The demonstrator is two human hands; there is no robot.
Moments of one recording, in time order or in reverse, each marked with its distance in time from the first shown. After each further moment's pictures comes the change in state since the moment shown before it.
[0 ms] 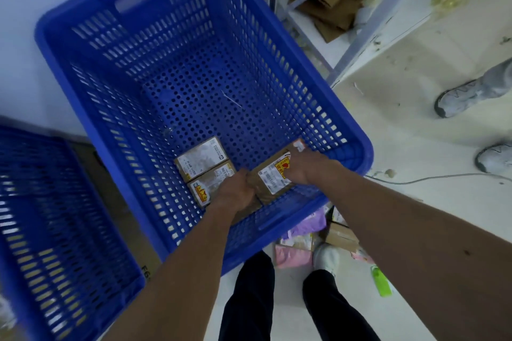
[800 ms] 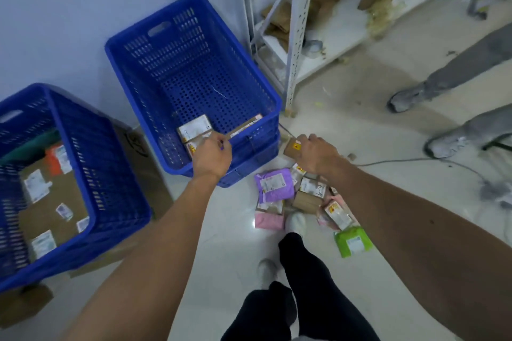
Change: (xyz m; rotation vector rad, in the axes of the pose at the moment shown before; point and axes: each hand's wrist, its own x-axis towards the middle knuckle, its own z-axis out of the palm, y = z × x) left_hand -0.304 0.124 0.045 -0.153 0.649 0.039; right_hand -0.268 0.159 0.077 0.147 0.416 -0.111
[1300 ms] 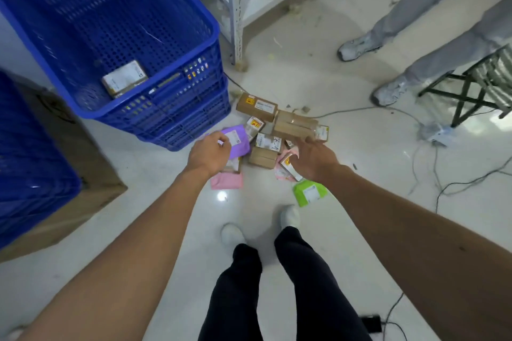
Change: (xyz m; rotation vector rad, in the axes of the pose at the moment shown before) left_hand -0.109 -0.025 0.152 0.026 -0.398 0.045; right_hand -0.114 0.129 0.127 0.021 -0.020 0.151
